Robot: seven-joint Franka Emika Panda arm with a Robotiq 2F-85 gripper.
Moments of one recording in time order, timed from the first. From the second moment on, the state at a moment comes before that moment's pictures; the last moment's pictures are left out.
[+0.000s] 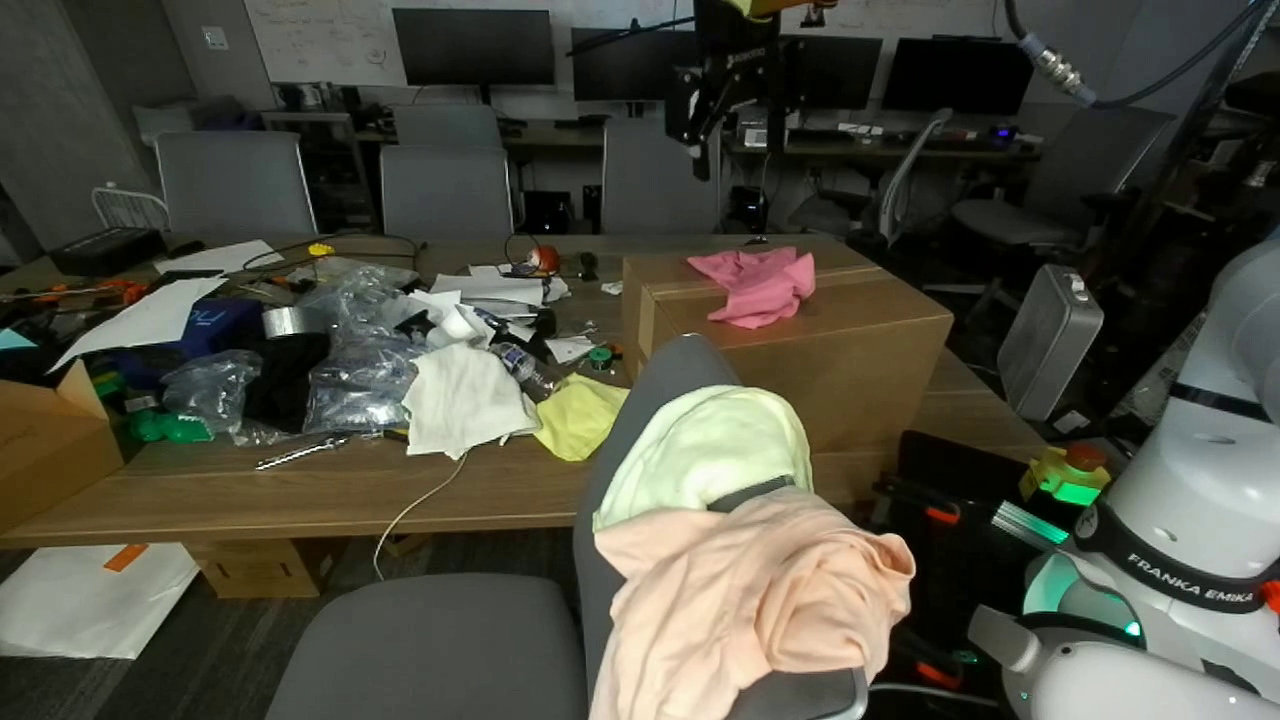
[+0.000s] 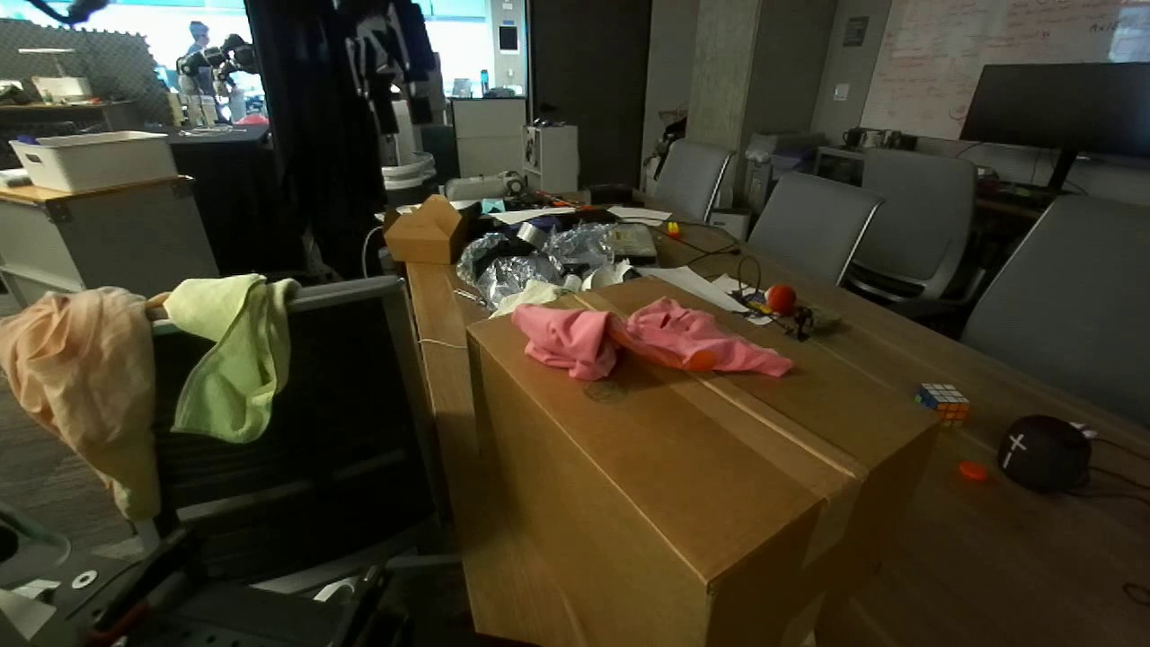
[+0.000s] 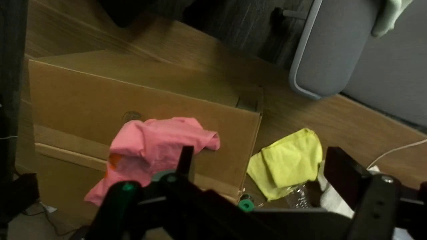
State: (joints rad) arm -0.03 -0.22 0.05 -2.01 -0.20 1.71 0.65
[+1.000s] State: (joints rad) arm 0.17 -0.13 0.21 -2.20 -0.17 1.65 0.24
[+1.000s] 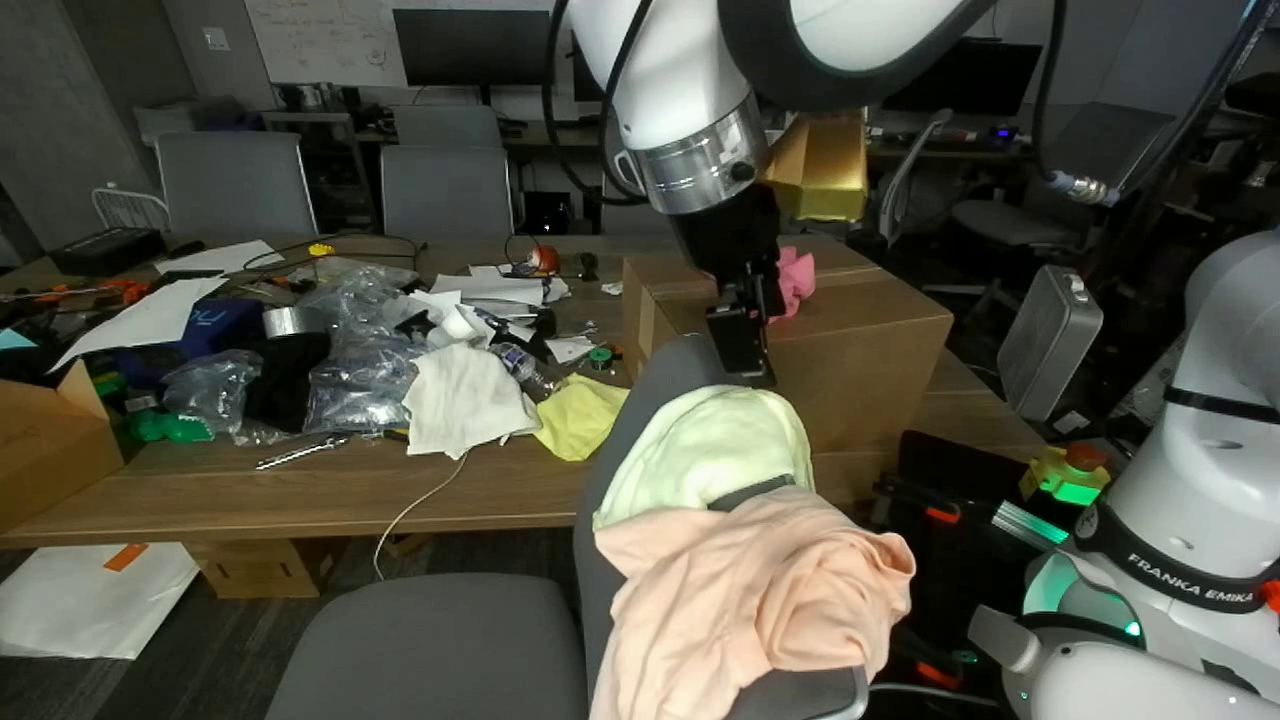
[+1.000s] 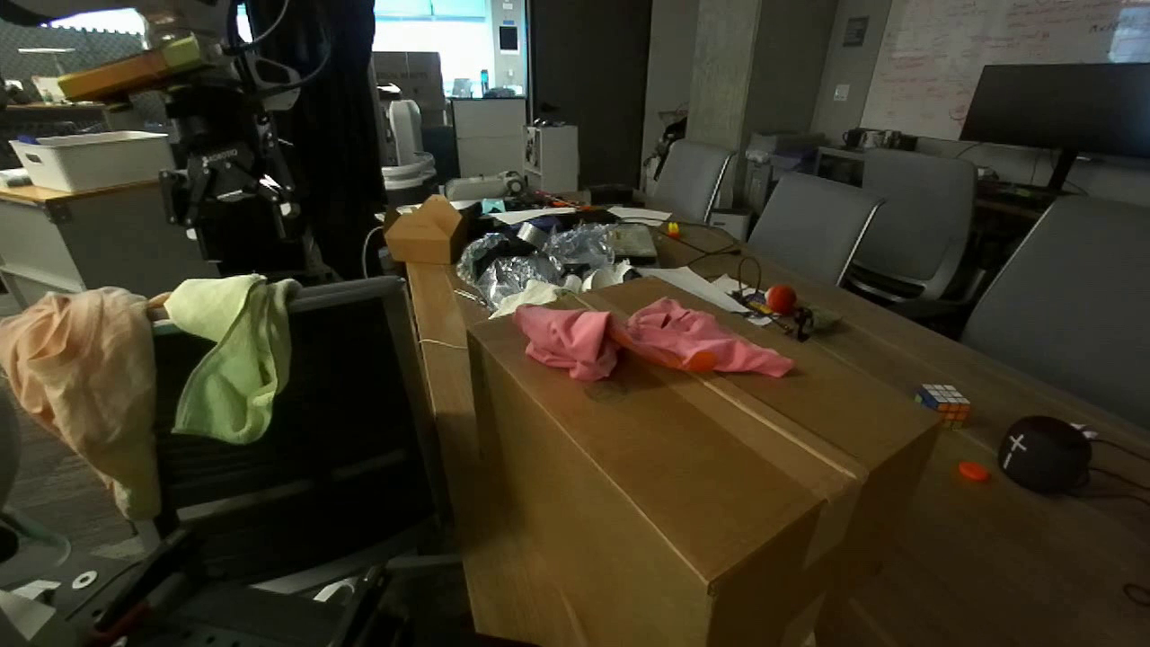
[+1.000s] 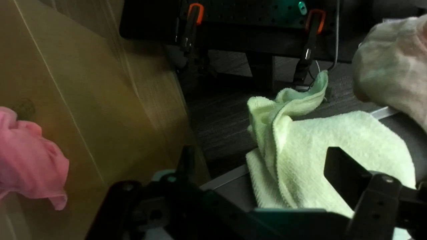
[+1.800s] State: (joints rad) arm 0.21 -0.09 0.23 -2.21 -0.18 1.71 -0.08
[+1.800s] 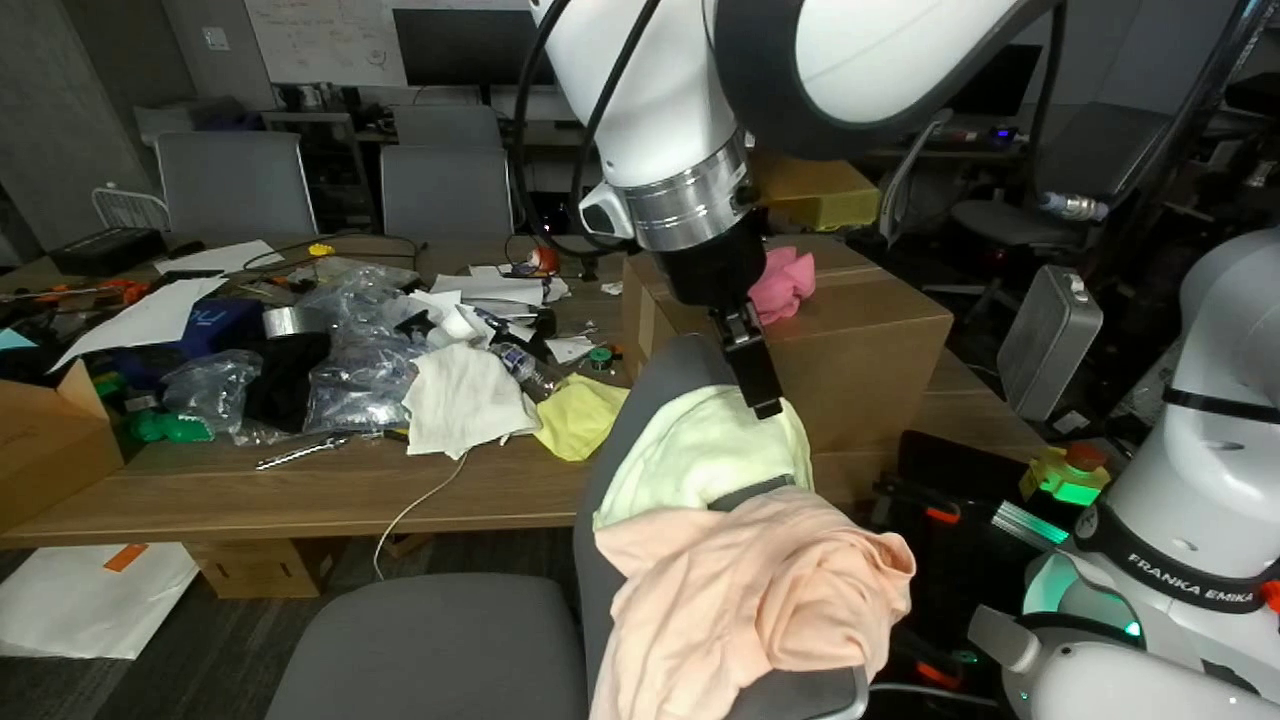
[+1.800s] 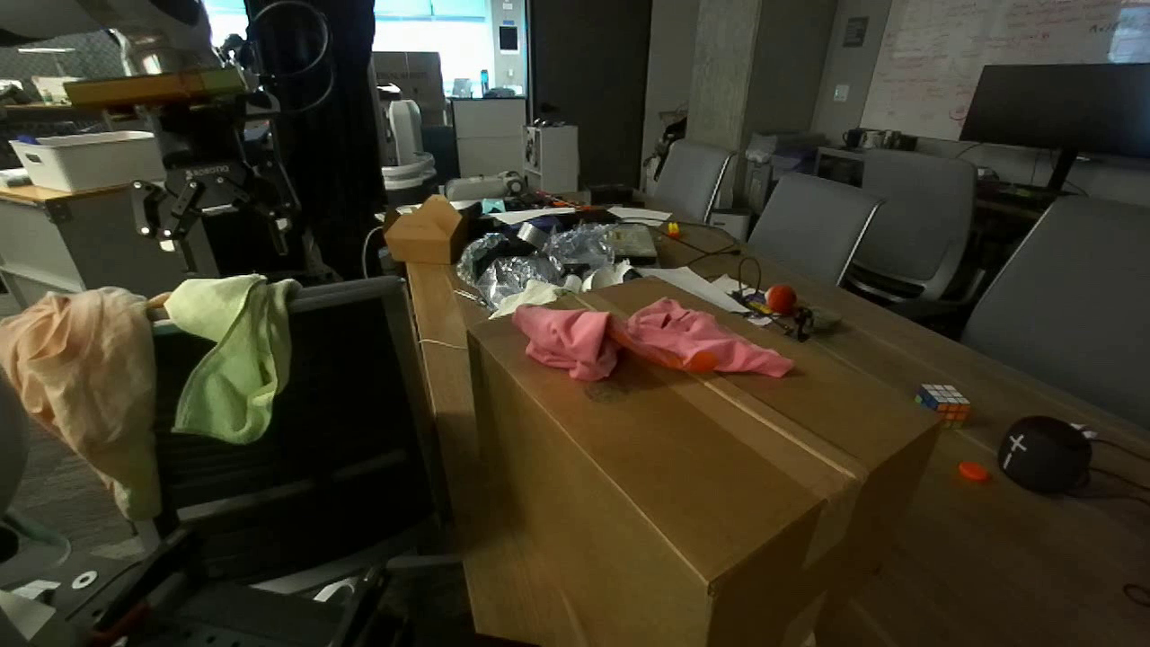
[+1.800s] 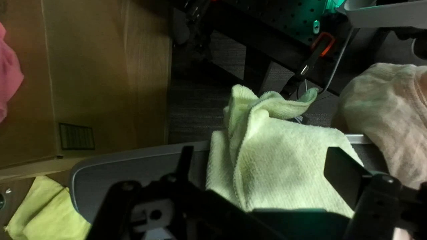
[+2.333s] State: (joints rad) arm 0.20 -0.05 0.21 -2.21 -0.21 1.84 -0.07
